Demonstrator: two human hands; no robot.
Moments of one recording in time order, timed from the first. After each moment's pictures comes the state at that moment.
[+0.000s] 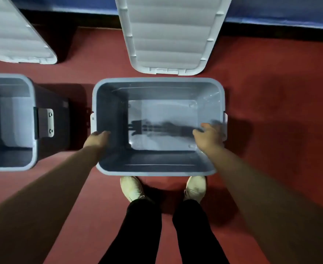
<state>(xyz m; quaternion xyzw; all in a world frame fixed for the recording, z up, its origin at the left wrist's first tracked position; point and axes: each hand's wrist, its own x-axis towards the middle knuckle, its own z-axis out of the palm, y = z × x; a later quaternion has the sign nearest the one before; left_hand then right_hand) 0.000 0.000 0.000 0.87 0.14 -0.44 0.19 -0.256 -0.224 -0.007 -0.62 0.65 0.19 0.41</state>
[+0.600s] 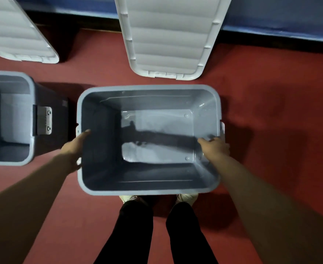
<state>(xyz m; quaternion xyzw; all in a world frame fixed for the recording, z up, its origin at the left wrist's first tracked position) -0.001 0.025 0.045 0.80 0.29 -0.43 0.32 -0.293 -0.244 0.004 -0.55 0.70 0.24 0.38</state>
